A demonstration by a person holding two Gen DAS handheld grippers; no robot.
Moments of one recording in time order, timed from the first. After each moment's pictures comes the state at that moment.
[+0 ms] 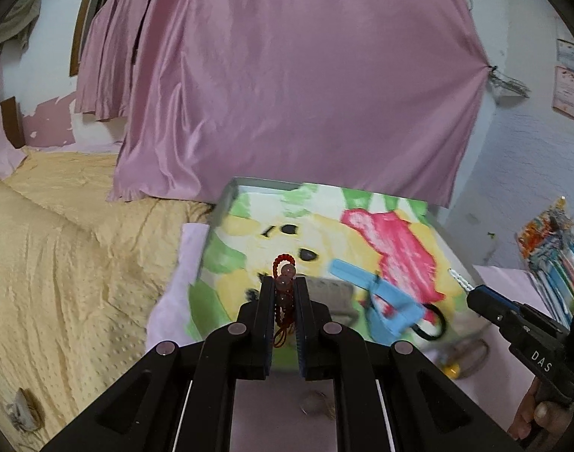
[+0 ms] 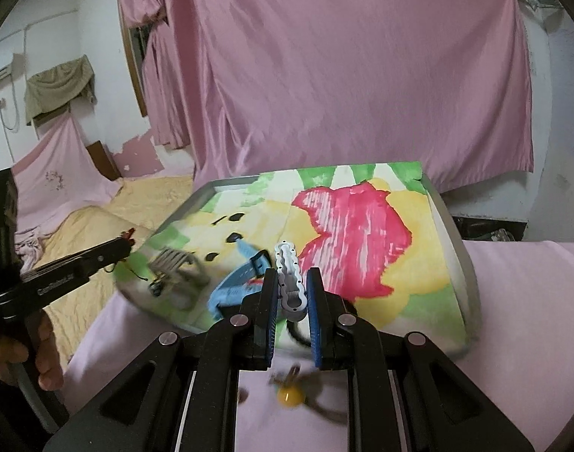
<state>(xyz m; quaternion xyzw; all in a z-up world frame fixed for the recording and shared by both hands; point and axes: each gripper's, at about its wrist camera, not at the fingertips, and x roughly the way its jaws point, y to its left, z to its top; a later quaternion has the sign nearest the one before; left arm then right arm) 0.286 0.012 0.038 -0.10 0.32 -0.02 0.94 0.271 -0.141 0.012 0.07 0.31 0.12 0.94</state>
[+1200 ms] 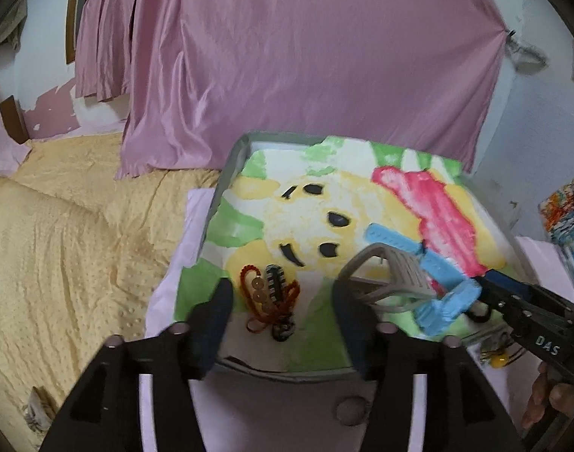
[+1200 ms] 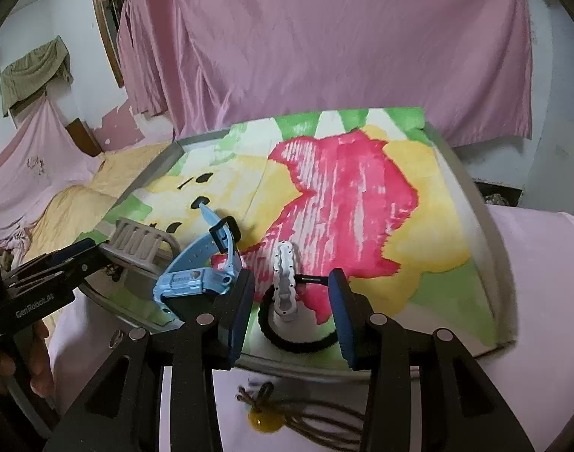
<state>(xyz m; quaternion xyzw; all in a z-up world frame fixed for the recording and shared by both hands) 0.307 0.008 0.008 -0.07 0.38 -0.01 0.92 0.307 -0.137 -0.023 0.07 0.38 0.10 0.92</state>
